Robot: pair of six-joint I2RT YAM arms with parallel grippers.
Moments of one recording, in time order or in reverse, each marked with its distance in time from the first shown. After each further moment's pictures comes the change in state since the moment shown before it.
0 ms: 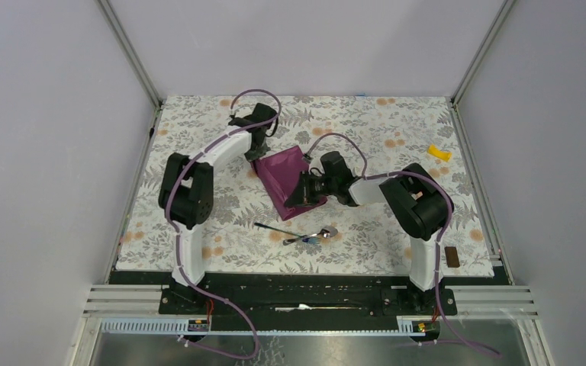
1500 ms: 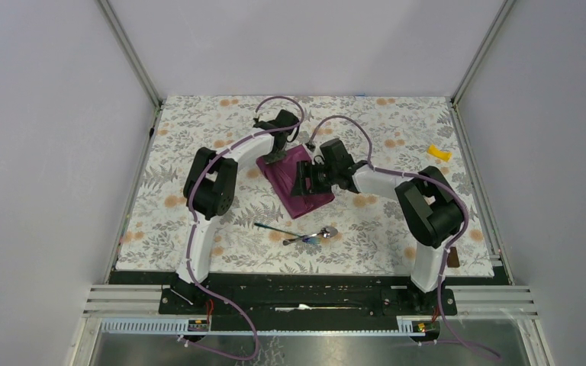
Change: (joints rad) left arm -0.105 0.247 0.206 -0.023 -0.046 0.012; right arm -0.024 -0.111 0.112 -0.410 0.289 -0.310
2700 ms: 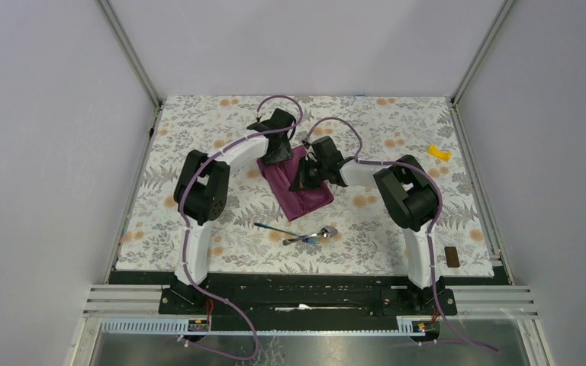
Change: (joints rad) left arm 0.000 -0.090 -0.106 0.095 0.157 0.069; right arm -0.010 0.233 0.186 0.048 -0.013 0.141
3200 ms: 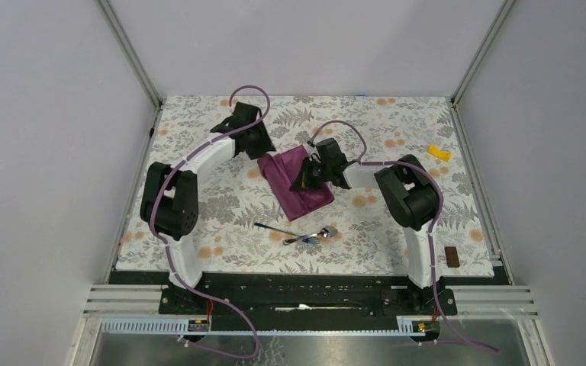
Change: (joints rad) left arm 0.133 -0.285 -0.243 0.196 0.350 0.008; right arm -0.024 0.000 -0.058 0.098 -0.041 0.101
